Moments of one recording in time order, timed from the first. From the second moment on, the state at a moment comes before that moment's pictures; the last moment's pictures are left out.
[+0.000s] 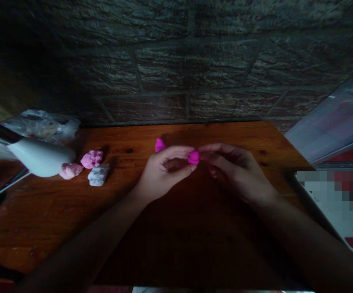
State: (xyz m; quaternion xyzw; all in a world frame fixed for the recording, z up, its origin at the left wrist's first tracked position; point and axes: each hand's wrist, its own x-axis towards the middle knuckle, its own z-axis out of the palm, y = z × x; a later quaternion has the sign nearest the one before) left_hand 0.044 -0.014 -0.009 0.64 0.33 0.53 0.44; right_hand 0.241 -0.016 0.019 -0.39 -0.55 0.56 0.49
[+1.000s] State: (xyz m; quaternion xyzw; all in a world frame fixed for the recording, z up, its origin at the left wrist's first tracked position) left_hand 0.046 -0.017 -0.011 0.65 0.33 0.53 0.45; right_hand 0.235 -0.015 0.015 -0.38 -0.42 0.69 0.44
